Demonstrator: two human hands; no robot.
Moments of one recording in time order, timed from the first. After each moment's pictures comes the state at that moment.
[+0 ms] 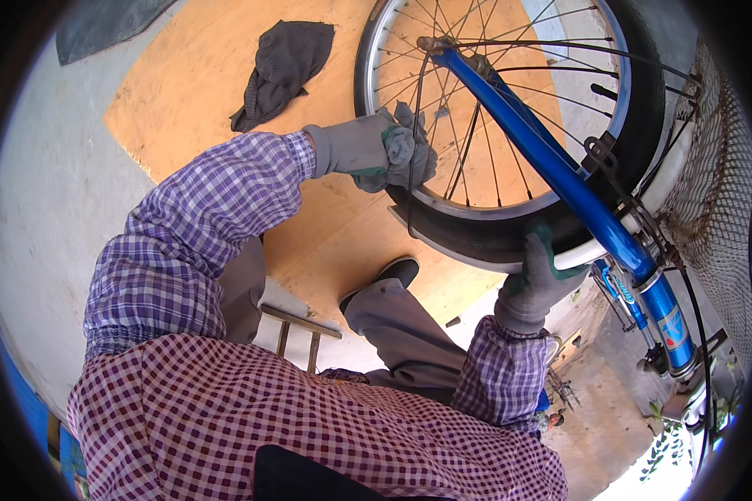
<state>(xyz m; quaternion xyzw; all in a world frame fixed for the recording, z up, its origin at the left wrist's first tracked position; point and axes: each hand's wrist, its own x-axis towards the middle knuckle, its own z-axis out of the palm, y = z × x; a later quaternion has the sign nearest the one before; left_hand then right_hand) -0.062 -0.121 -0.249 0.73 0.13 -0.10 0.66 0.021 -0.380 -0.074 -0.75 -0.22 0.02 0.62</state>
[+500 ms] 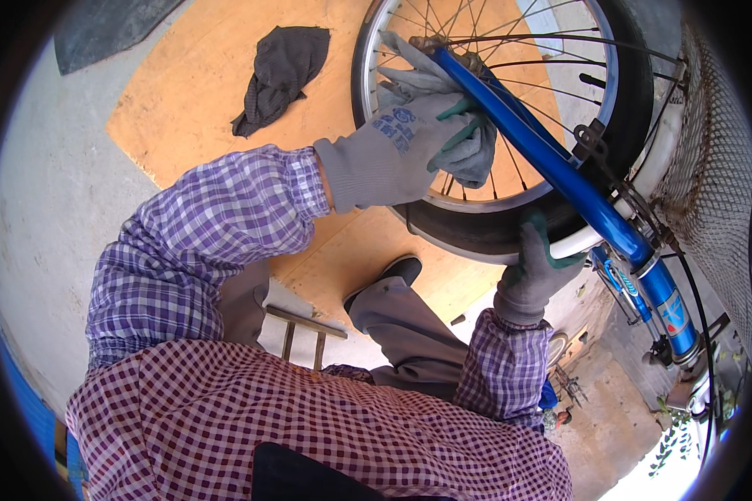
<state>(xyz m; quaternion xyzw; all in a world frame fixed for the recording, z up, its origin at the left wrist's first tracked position) -0.030 -0.178 -0.118 0.92 0.01 0.29 0.28 0.055 -0.409 -0.058 -0.75 -0.23 0.03 0.62</state>
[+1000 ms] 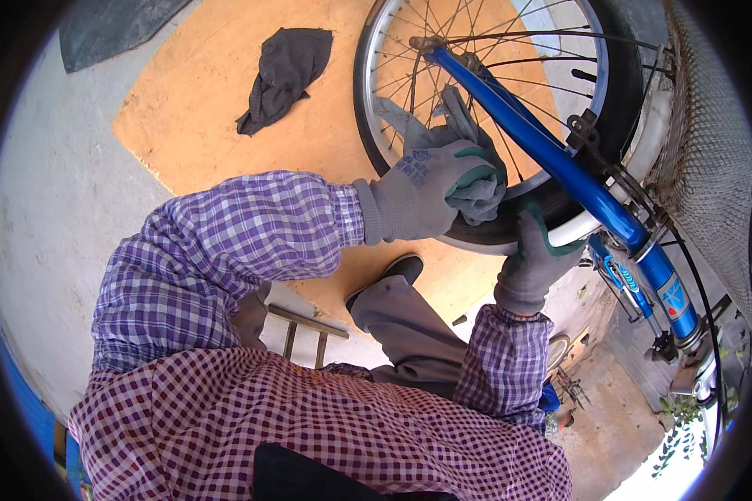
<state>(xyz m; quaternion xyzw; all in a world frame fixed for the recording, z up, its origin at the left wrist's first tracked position) -0.011 -0.224 -0.144 0.75 -0.05 0.29 0.59 0.071 -0.396 -0.057 -0.78 -0.20 0.02 0.60</state>
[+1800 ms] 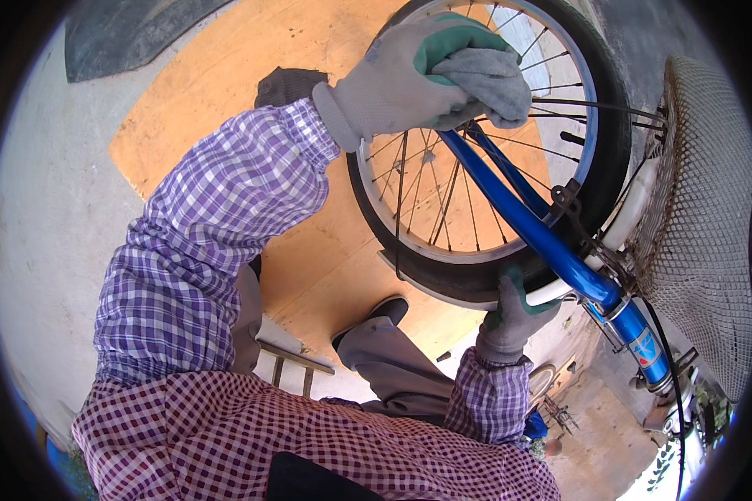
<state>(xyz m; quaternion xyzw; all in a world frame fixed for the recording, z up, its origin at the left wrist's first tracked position) -0.047 -0.087 0.071 0.71 -0.08 0.46 0.53 -0.033 -0.413 0.114 -0.78 -0.28 -0.06 0.56</state>
